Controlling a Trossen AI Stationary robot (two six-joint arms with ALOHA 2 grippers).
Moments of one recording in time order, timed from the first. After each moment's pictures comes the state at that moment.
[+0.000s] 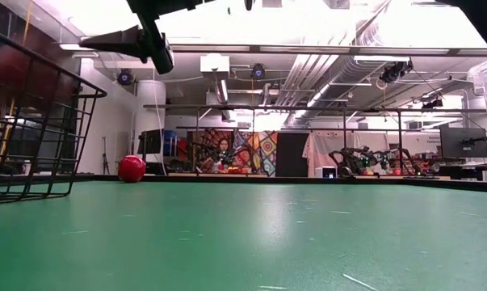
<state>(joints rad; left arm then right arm) -0.07 0.90 1.20 -0.63 -0.33 -0.57 0.19 2.26 1.87 0.14 0.14 0.70</state>
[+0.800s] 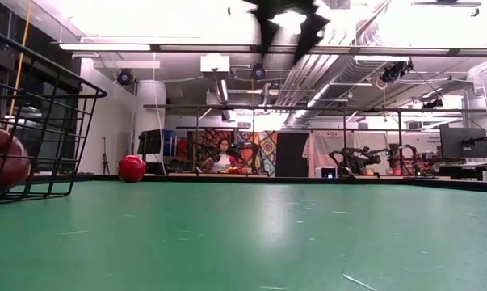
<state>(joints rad) -0.11 0.88 1.18 -0.68 -0.26 -0.52 0.17 1.93 1.87 -1.23 0.60 0.82</state>
